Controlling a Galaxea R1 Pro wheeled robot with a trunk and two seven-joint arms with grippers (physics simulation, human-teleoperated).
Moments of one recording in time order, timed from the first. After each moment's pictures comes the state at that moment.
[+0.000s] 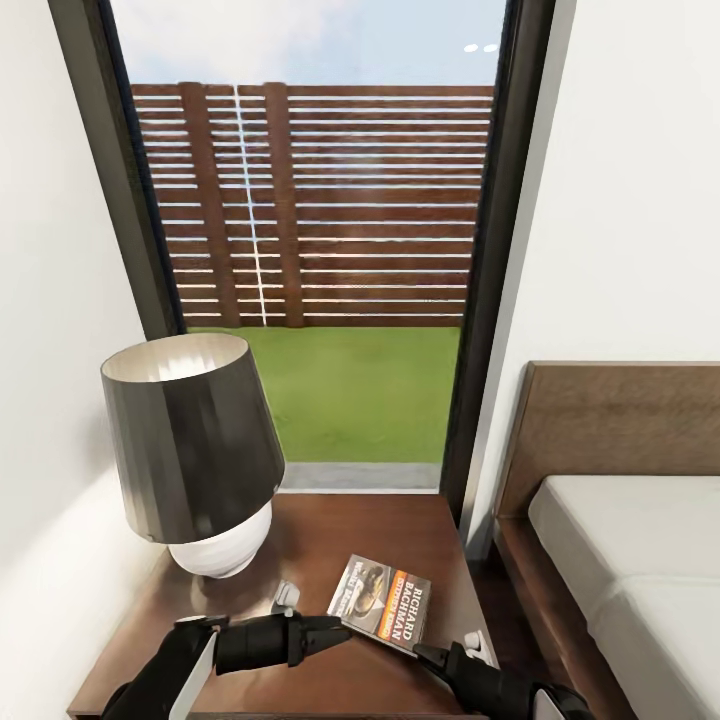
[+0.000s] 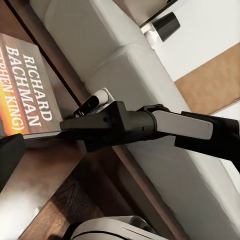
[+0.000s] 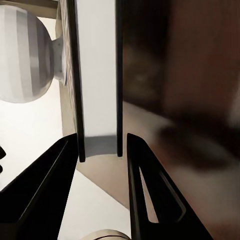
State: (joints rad) left arm -0.36 0.03 -0.06 -0.82 0.18 0.50 -1.28; right arm -0.41 -0.05 -0.16 -0.36 -0.41 0.56 0.92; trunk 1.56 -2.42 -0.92
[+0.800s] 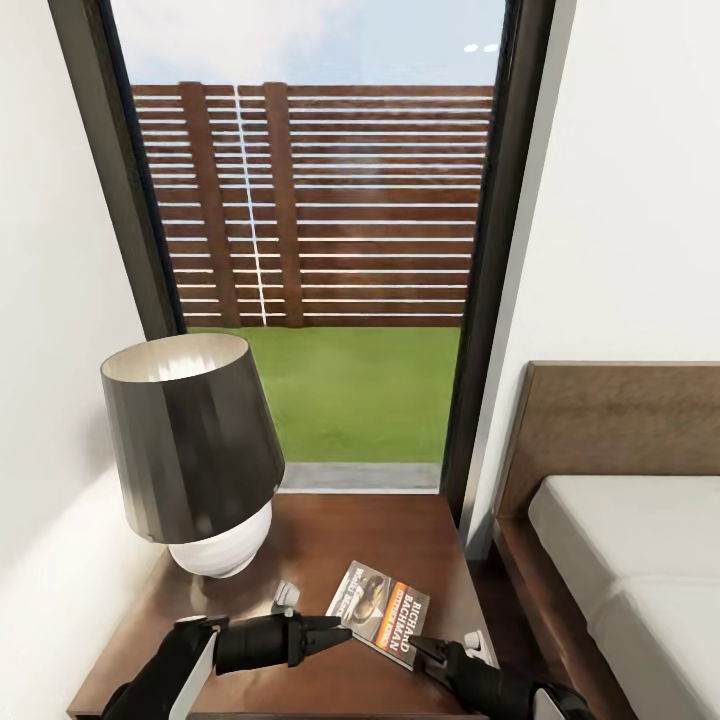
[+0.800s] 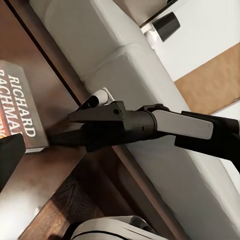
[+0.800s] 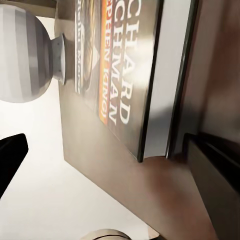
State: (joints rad) left arm -0.36 0.03 -0.06 -0.82 0.18 0.50 -1.28; right arm -0.41 -0.05 -0.16 -0.36 -0.41 0.57 0.92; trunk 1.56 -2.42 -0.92
